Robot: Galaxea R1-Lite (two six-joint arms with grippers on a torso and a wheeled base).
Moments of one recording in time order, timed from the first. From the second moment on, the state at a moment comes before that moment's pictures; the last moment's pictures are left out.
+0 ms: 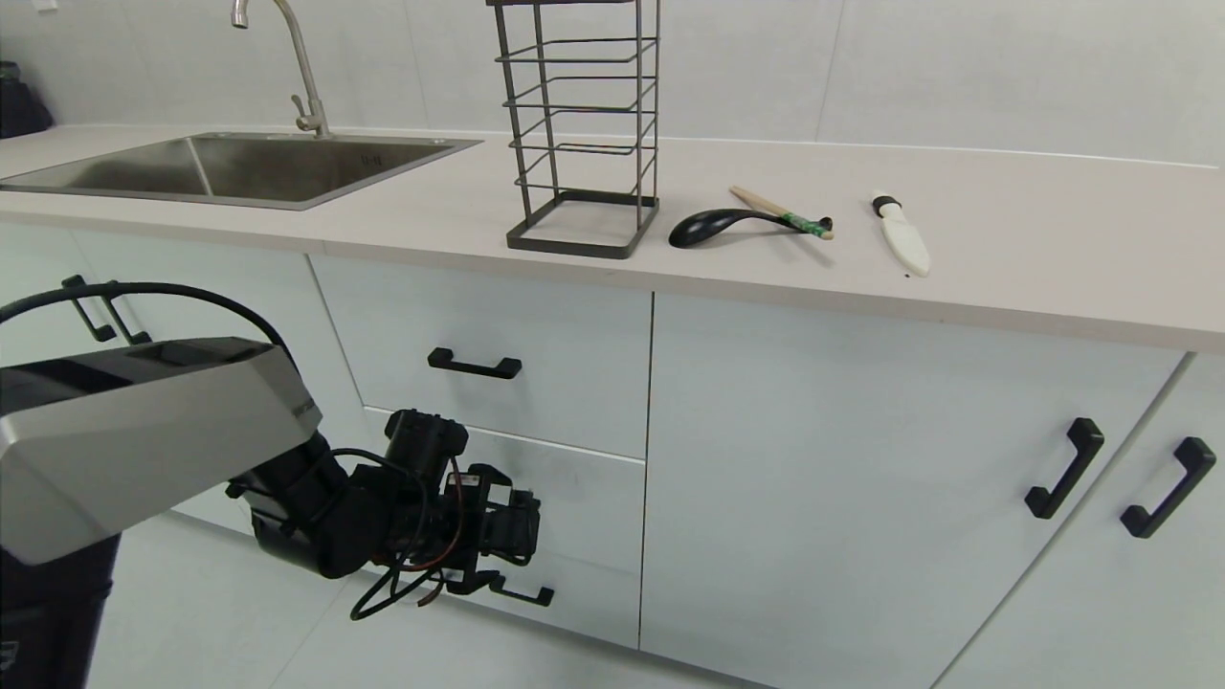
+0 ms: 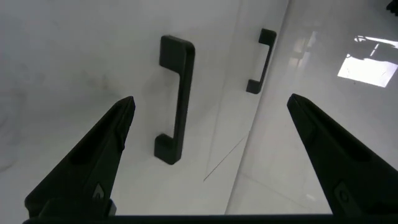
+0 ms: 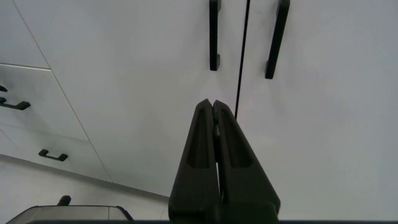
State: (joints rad) left arm -0.33 2.24 -0.80 -0.55 -0.17 1.39; right arm 0.00 0.00 0.00 0.01 0.03 0.02
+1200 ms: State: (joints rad) left arm -0.35 2.35 -0.77 -0.58 -0.17 1.39; right arm 0.00 0.00 0.00 0.01 0.03 0.02
